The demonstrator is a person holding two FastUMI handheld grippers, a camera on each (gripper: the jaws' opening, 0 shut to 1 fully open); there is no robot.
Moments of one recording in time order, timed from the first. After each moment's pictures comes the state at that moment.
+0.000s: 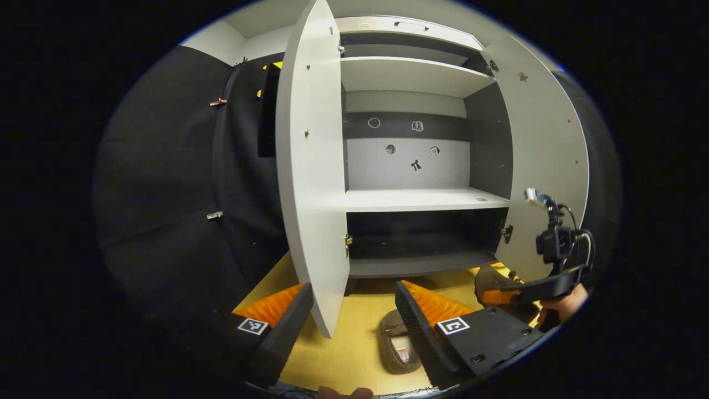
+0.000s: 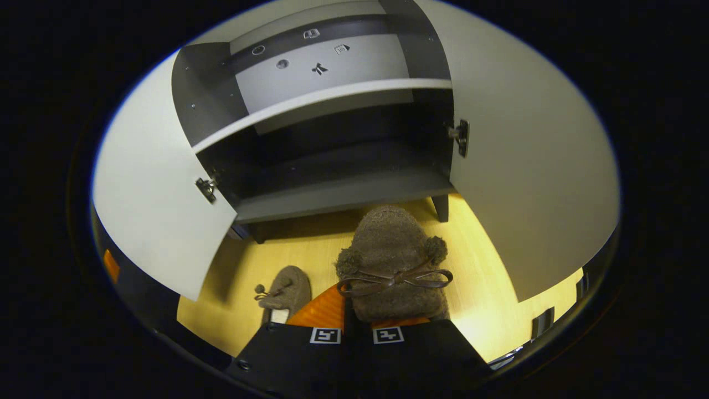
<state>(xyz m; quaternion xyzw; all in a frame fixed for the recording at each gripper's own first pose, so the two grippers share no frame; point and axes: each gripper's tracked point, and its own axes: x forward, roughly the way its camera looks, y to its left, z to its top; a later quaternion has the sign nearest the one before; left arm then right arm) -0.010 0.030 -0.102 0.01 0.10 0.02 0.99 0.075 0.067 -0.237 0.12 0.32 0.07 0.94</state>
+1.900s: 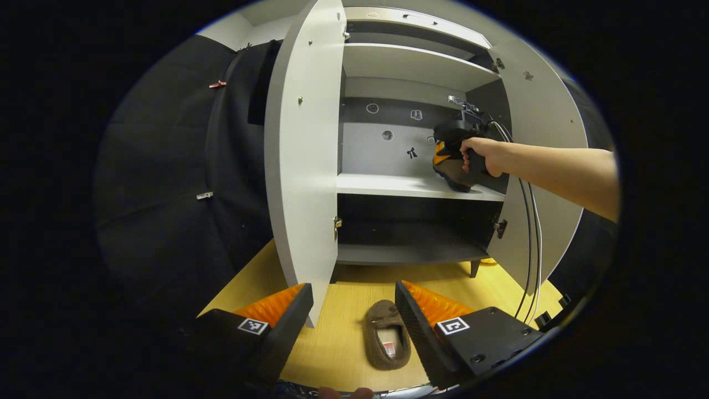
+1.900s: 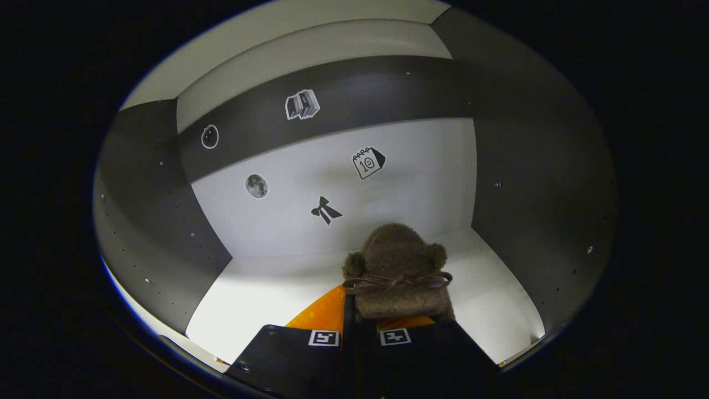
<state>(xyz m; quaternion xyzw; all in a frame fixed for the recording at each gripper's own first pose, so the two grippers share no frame) -0.007 0.025 -0.136 -0.02 0.14 0.01 0.99 0.413 0.092 -0.036 0.12 0.19 0.05 0.97</state>
